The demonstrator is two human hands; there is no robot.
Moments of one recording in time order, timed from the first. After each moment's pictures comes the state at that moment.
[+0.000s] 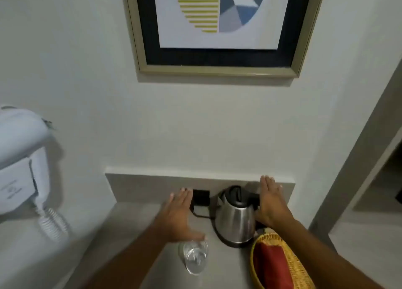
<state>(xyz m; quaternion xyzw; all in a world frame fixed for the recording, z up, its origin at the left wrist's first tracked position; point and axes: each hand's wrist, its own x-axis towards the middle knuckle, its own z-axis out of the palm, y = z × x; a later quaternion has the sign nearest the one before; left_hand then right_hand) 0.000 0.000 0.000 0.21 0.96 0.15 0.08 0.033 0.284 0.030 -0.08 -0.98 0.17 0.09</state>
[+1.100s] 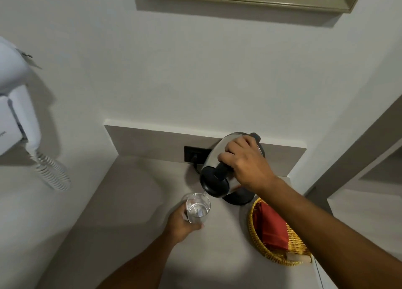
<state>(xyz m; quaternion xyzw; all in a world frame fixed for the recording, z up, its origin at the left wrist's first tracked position) 0.064 -0.011 -0.195 -0.06 0.83 0.53 0.15 0.027 0.215 0.027 0.31 -0.92 0.03 0.24</state>
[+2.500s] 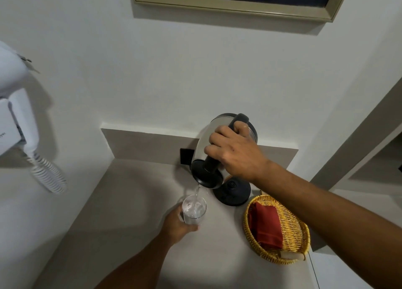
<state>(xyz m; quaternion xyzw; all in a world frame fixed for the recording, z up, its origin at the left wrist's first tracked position) 0.063 -0.012 -0.201 -0.04 0.85 0.51 0.12 0.042 0.196 0.088 0.35 -0.89 -0.11 0.27</state>
